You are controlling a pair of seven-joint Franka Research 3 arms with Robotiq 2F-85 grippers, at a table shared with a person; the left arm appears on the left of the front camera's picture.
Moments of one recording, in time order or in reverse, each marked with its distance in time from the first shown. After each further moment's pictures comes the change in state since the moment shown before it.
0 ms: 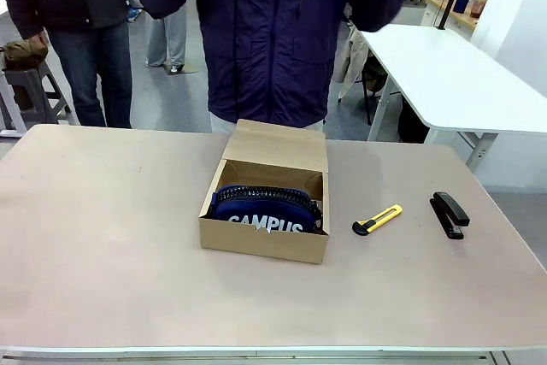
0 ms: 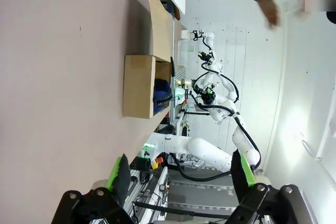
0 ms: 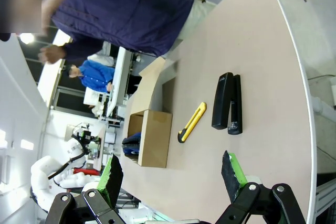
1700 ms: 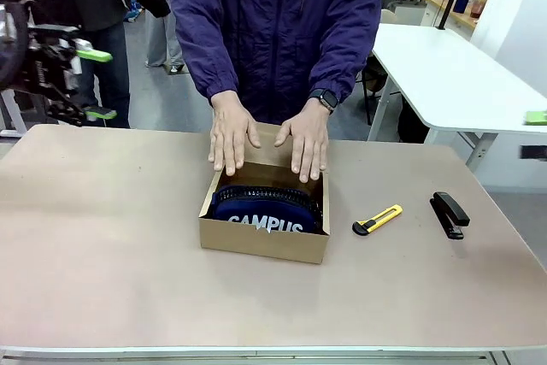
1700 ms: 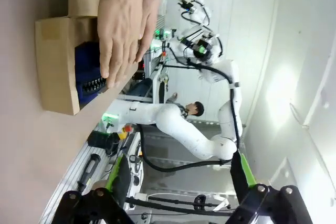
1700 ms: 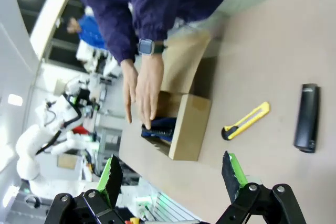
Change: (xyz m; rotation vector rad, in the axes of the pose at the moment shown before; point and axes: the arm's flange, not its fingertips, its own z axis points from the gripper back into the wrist) left arm 0.005 -0.086 -0.210 -0.075 0.289 0.034; right arm 0.017 0.140 -0.121 -0.015 0.235 0.140
